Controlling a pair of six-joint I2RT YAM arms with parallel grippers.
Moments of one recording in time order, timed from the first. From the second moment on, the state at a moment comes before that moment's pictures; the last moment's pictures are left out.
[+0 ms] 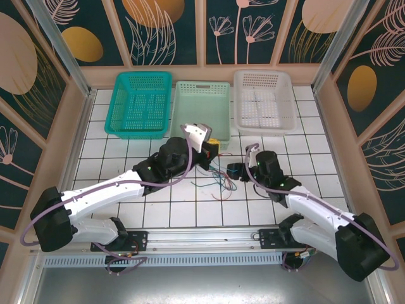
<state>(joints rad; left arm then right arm) -0.99 1.28 0.91 0.17 -0.05 -0.38 0.61 0.95 0.34 0.05 -0.17 0.48</state>
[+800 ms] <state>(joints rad) -0.98 1.28 0.95 0.38 0.10 -0.54 0.70 0.98 0.21 0.53 -0.08 0.39</state>
